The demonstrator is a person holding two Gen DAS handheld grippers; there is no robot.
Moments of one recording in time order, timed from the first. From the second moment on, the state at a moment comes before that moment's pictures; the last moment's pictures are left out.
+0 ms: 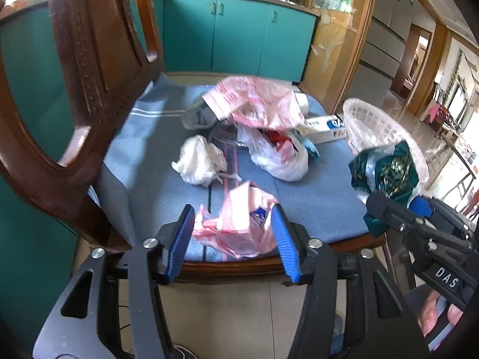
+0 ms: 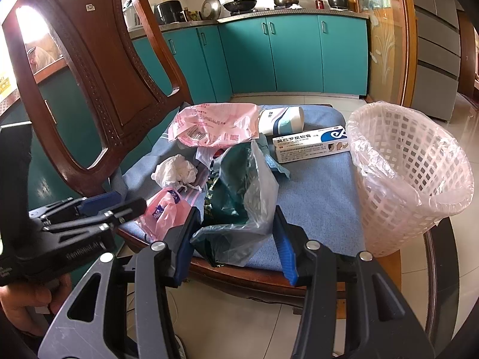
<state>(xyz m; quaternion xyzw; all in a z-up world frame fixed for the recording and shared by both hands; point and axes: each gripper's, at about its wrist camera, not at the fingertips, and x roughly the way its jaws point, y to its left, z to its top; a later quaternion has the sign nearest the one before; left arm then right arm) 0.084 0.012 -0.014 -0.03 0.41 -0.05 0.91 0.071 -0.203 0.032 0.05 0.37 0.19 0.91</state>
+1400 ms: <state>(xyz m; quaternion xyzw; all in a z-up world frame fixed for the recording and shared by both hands) 0.085 0.021 -0.002 -0.06 0.37 -0.03 0.93 0.071 -0.203 0.032 0.05 0.37 0.19 0.91</state>
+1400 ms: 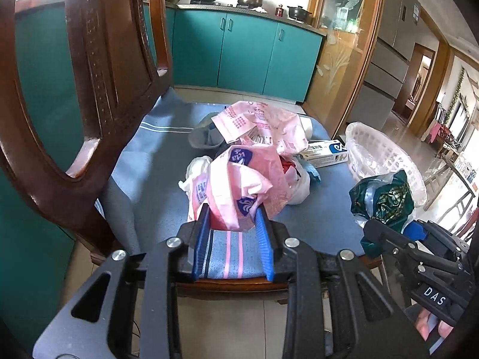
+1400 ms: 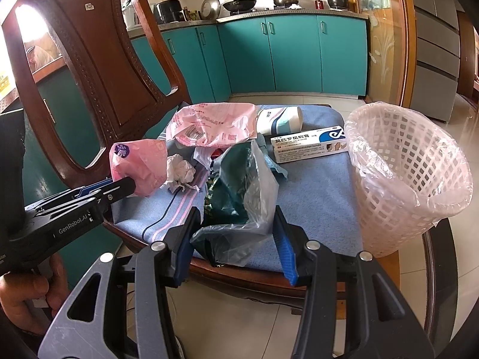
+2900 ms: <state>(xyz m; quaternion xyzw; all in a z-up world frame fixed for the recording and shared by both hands) 0.175 -0.193 0.032 0.00 0.37 -0.22 0.90 0.077 -0.413 0.084 0.22 0.19 -0.10 0.95</state>
